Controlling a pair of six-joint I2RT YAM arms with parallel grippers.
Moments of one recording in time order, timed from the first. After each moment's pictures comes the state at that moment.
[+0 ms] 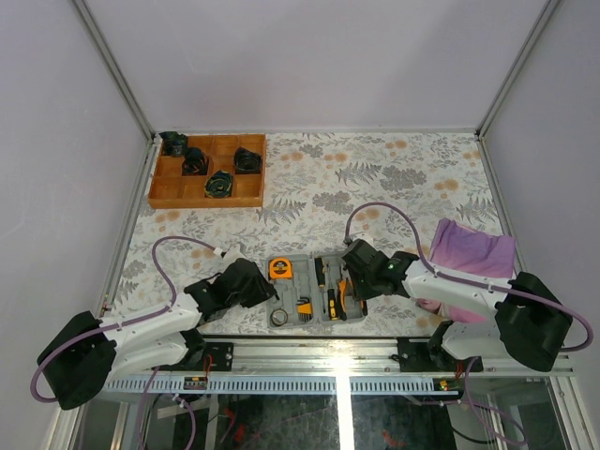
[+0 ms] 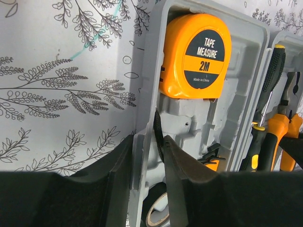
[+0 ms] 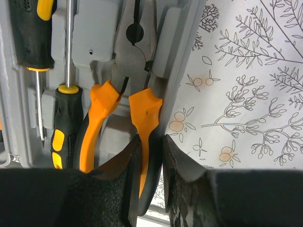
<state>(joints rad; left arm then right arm) -0.82 0.98 0.28 -0.15 -0.14 -1.13 0.89 1.29 0.66 -0.54 0.14 0.56</state>
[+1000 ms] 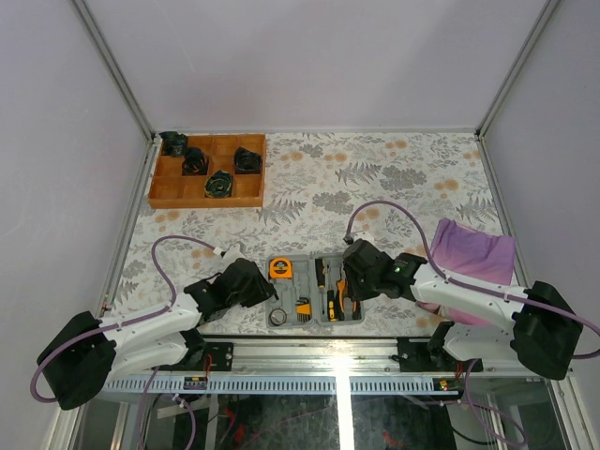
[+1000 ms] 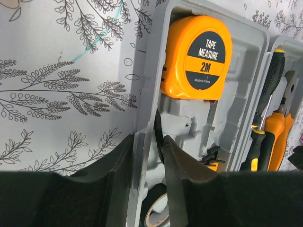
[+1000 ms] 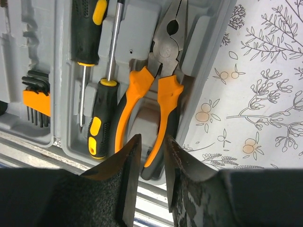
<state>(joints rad) -0.82 0.98 0.28 -0.15 -0.14 -1.13 0.94 1.21 0.68 -0.56 0.11 0.64</state>
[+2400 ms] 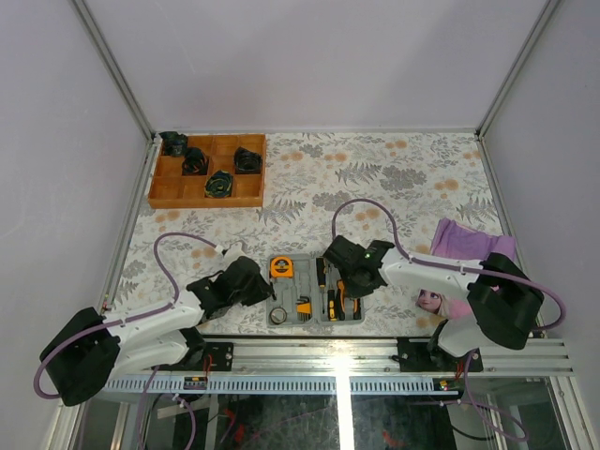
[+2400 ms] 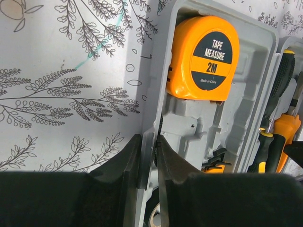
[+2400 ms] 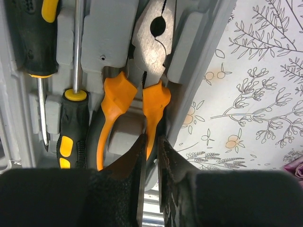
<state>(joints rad) -0.82 1.02 0.30 -0.15 -0.15 -1.10 0.95 1.52 0.85 -0.73 0.18 0.61</state>
